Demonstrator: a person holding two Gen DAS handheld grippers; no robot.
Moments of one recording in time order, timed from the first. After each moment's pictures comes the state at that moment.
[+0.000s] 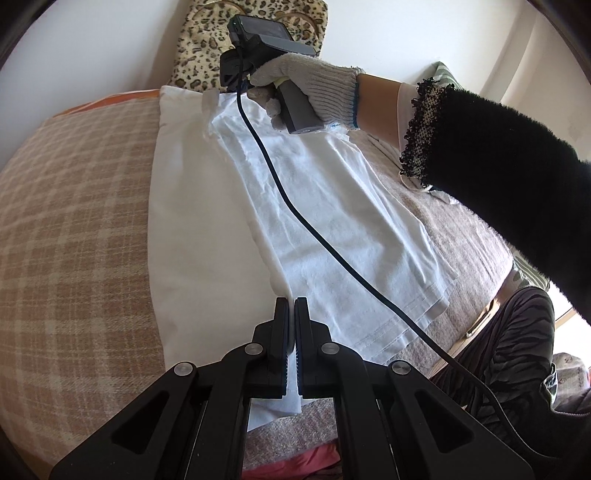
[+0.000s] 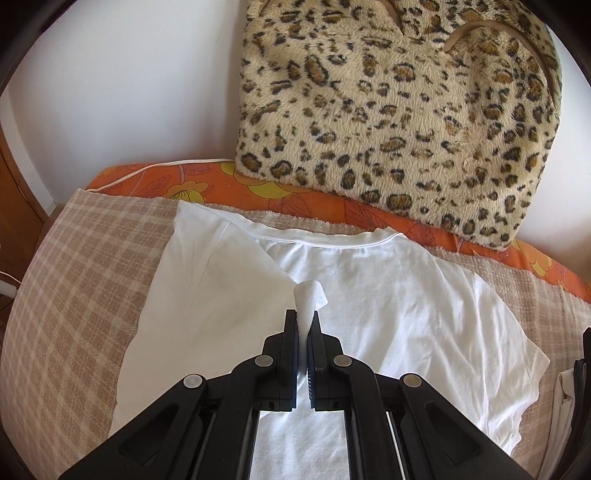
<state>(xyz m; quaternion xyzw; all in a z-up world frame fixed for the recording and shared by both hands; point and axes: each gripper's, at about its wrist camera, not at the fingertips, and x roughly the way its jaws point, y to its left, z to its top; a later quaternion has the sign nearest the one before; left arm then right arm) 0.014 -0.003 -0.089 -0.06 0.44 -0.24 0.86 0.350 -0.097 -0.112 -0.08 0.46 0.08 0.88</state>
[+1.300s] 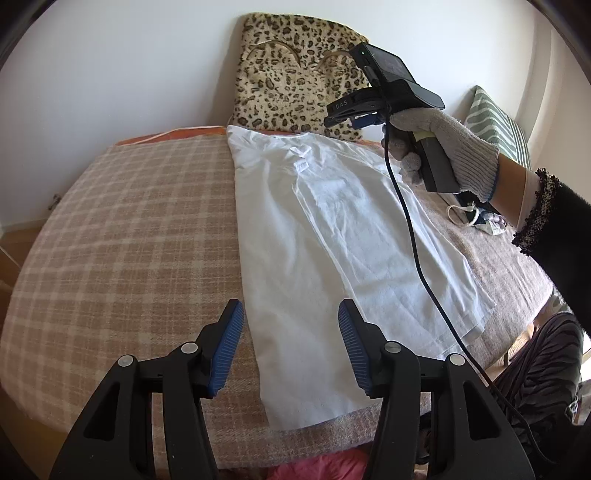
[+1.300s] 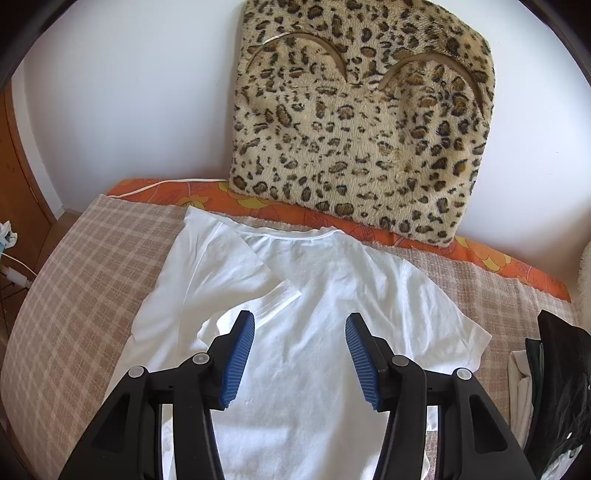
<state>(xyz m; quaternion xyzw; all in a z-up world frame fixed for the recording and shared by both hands) 0.003 0.031 -0.057 -0.03 0.39 -0.13 0.91 0.275 -0.151 -0.056 -0.08 0.42 0.09 0.90</state>
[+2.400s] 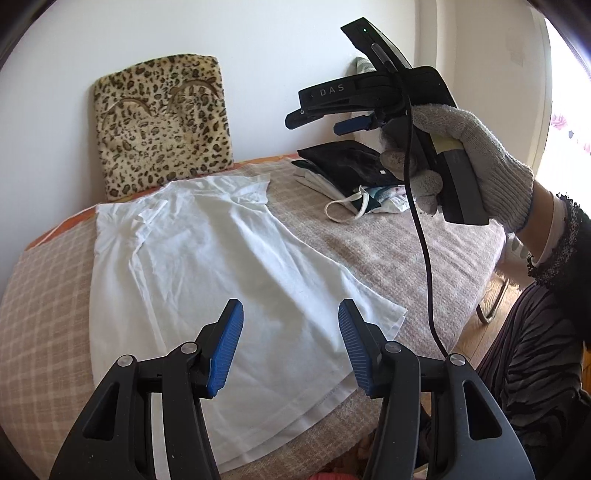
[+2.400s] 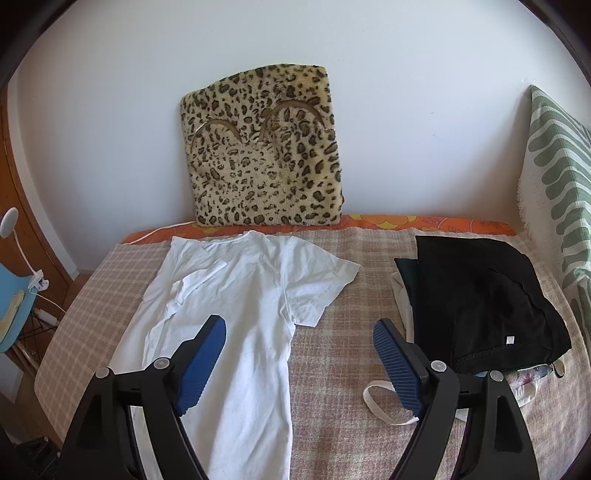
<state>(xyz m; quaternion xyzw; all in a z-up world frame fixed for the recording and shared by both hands) -0.005 -0.128 -0.038 0.08 0.32 -0.29 0.90 0.119 -0.335 0.006 0.03 0.34 0.07 0.94</state>
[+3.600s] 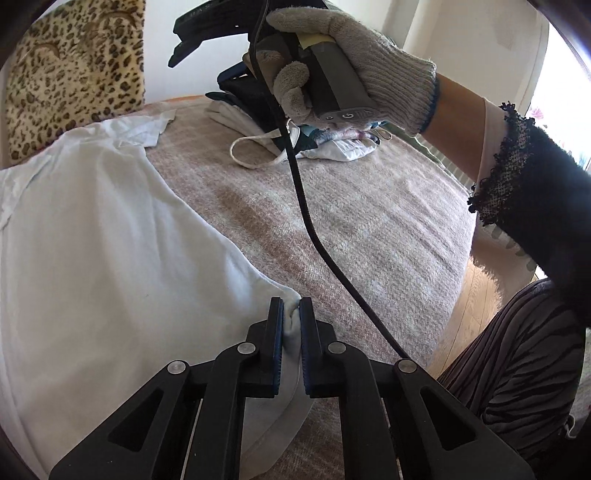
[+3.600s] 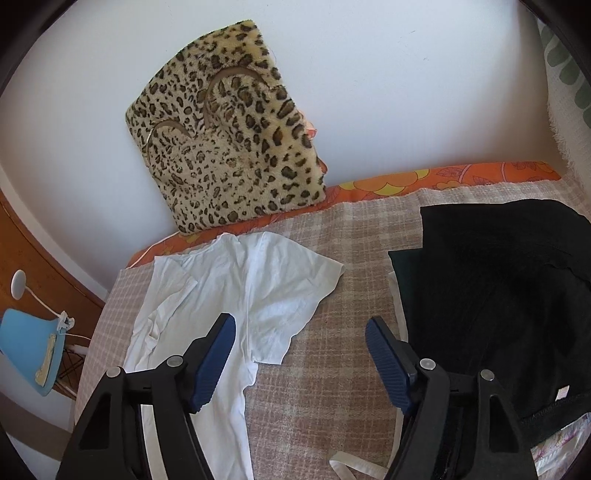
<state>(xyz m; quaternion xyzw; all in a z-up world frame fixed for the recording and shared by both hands) 0.032 -0.220 -0.104 0.05 0.42 -0.38 0.82 0.238 -0.406 -0.057 0.14 0.41 0.12 0.89</state>
